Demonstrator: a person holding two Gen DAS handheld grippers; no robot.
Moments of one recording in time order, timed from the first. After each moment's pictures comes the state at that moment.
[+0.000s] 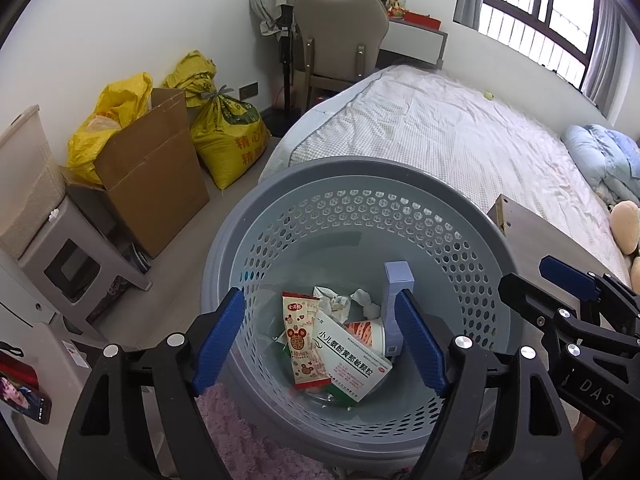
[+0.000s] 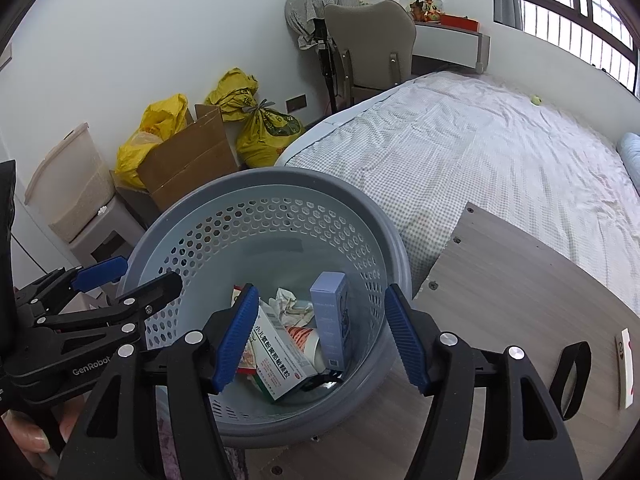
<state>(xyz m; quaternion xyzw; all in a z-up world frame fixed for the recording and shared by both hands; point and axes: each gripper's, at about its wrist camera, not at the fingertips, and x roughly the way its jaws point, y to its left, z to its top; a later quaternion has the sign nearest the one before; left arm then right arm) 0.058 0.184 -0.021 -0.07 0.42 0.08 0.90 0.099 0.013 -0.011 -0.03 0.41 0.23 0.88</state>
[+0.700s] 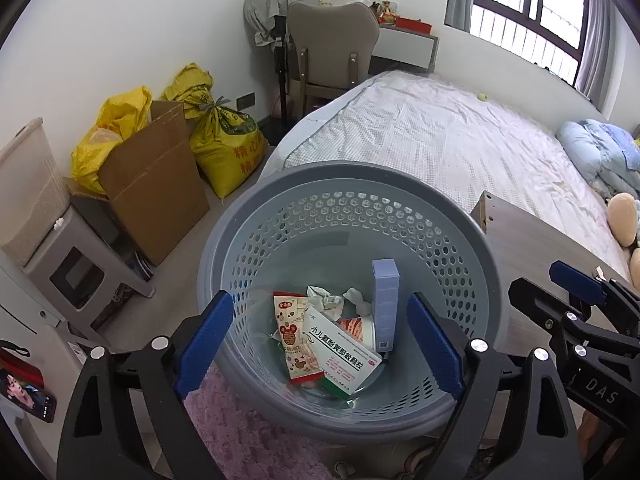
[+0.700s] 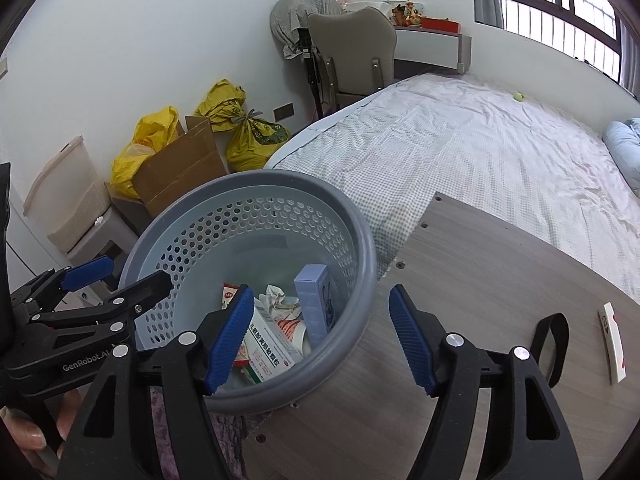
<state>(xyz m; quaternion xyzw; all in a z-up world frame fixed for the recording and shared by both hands) 0.041 0.166 -0.007 -0.05 0.41 0.07 0.91 0.078 -0.016 -0.004 -0.01 0.40 0.21 0.89</state>
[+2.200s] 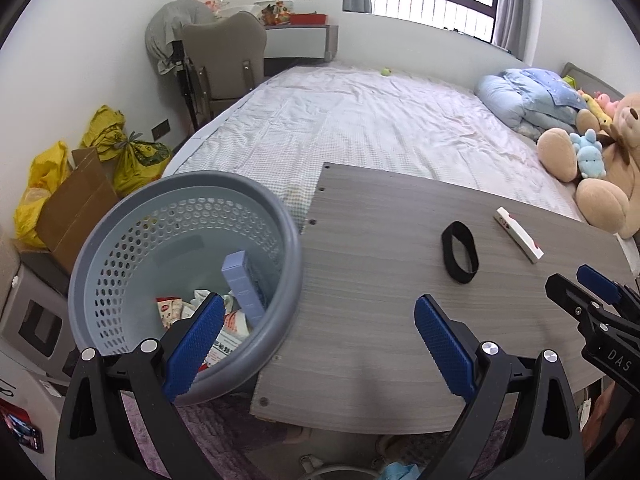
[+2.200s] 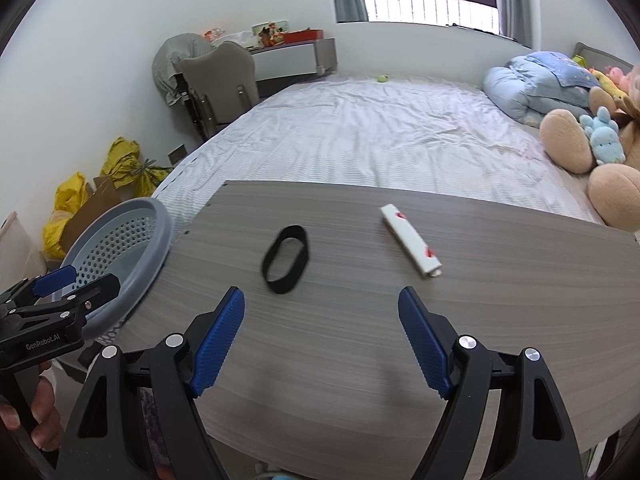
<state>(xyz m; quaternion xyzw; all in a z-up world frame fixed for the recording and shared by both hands) 0.025 0.004 0.002 0.01 0.41 -0.05 0.91 -0.006 -0.226 -0.007 0.07 0.38 0.03 0.92</state>
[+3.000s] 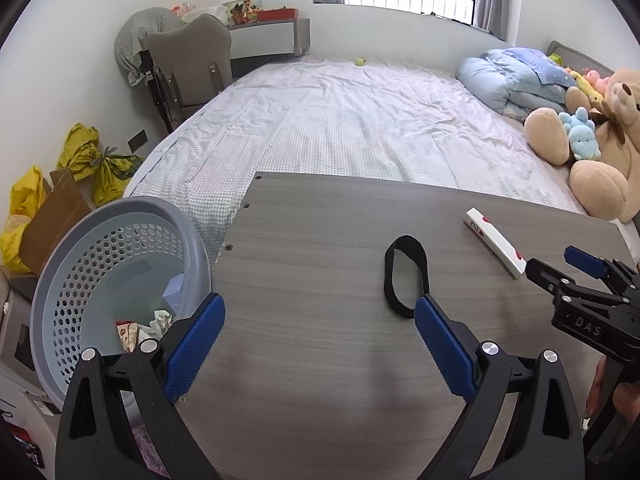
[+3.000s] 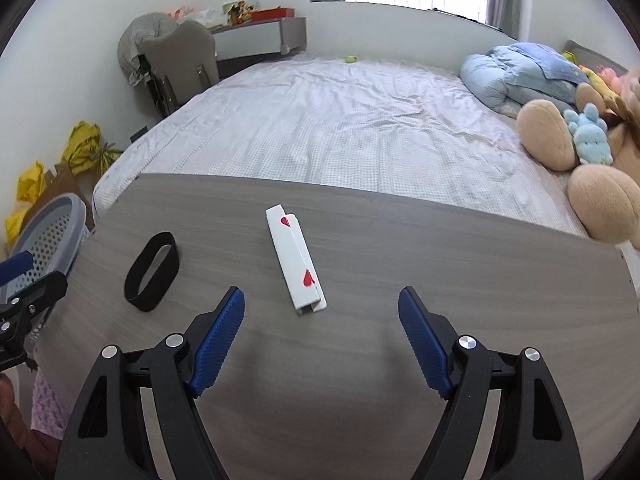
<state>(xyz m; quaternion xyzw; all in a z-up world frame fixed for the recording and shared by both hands) 0.064 -0.075 -0.011 0.04 0.41 -0.07 0.91 0.052 -0.307 -0.040 0.03 0.42 -0.01 0.91</state>
